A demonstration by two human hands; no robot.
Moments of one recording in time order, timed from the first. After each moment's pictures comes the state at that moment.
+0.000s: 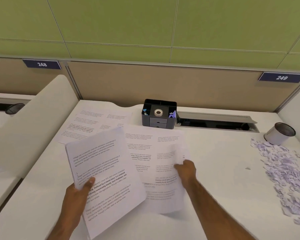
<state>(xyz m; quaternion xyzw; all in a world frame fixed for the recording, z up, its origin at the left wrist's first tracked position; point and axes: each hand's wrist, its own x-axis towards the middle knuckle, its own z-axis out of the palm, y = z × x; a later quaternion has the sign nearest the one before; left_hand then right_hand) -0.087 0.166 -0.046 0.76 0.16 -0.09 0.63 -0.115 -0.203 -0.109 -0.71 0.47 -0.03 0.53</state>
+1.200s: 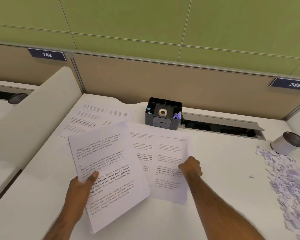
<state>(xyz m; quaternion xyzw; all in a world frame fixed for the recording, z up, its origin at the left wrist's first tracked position) -0.073 0.151 -0.055 0.73 0.17 -0.10 0.66 -0.074 -0.236 -0.122 -0.82 0.49 0.11 0.26</state>
